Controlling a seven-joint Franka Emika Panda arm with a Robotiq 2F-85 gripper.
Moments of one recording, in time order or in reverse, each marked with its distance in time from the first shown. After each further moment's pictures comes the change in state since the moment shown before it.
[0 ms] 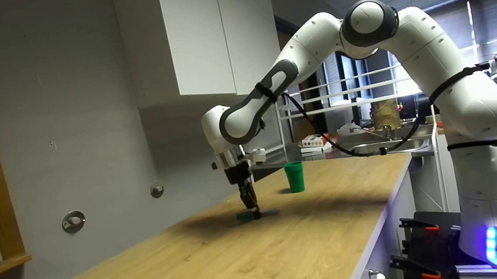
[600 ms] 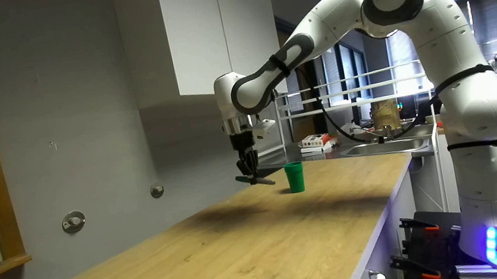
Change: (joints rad) arm -0.005 -0.222 -0.076 -0.101 -0.034 0.070 0.262
